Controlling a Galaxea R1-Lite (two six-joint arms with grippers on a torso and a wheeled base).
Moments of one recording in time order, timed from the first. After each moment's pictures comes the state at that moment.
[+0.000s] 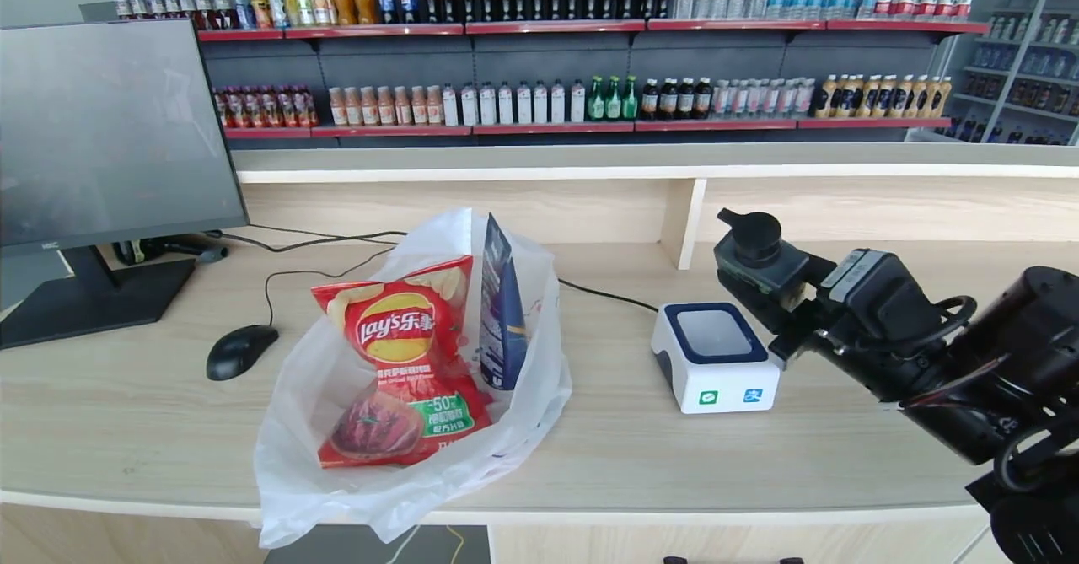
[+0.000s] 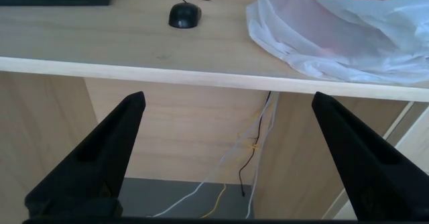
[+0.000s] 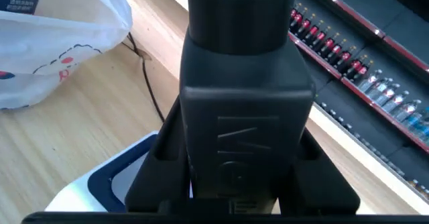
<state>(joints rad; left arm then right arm) 0.00 0.00 0.00 0.00 0.00 0.00 0.33 1.78 -0.44 -1.57 0.26 -0.71</state>
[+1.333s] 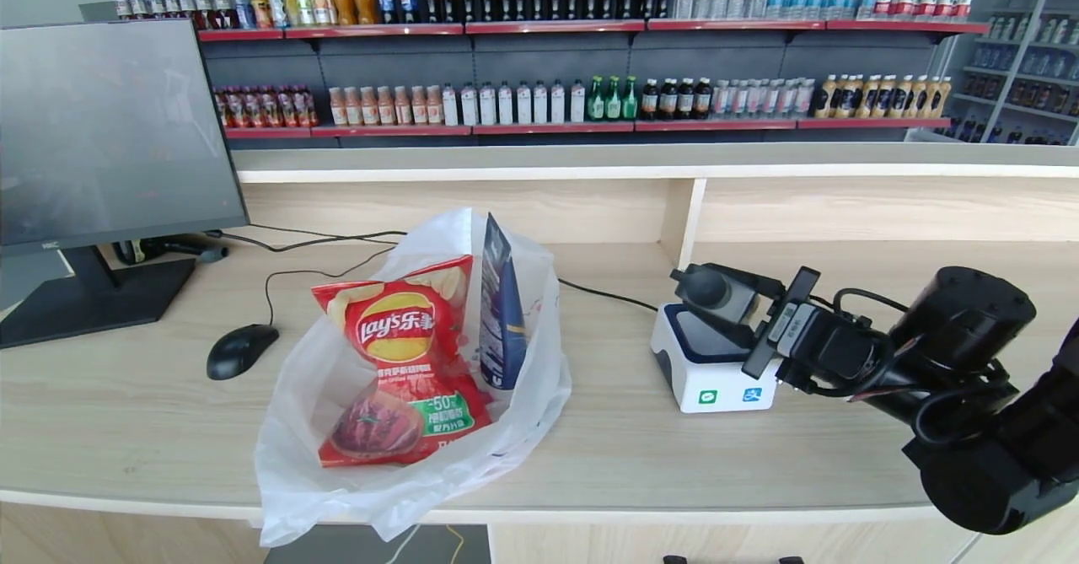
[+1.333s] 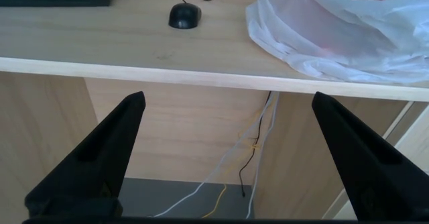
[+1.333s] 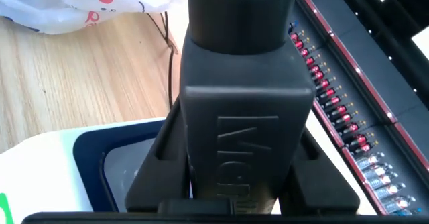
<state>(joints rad) 0.00 0.00 0.00 0.00 0.00 0.01 0.25 1.96 -0.54 -1.57 0.58 -0.94</state>
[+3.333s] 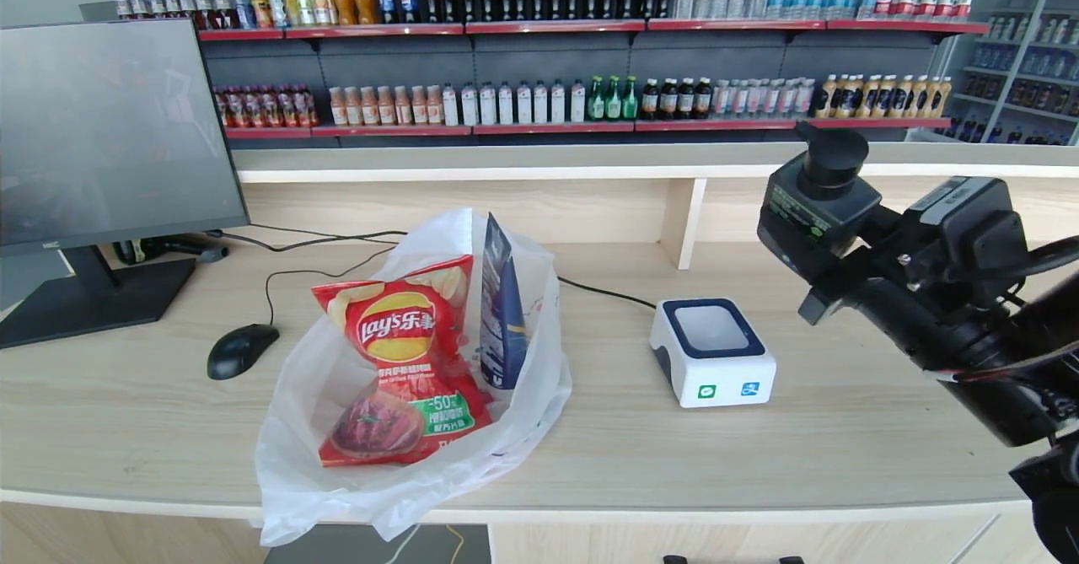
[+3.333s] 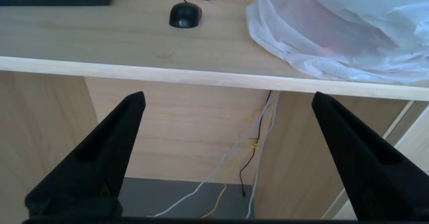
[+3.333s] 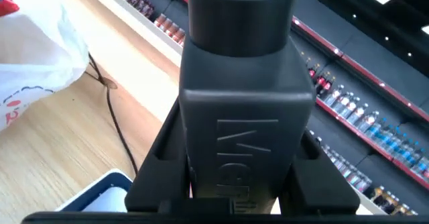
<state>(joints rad) 0.00 0.00 0.00 0.00 0.00 0.00 0.35 1.66 -0.46 -1.57 0.11 -0.54</state>
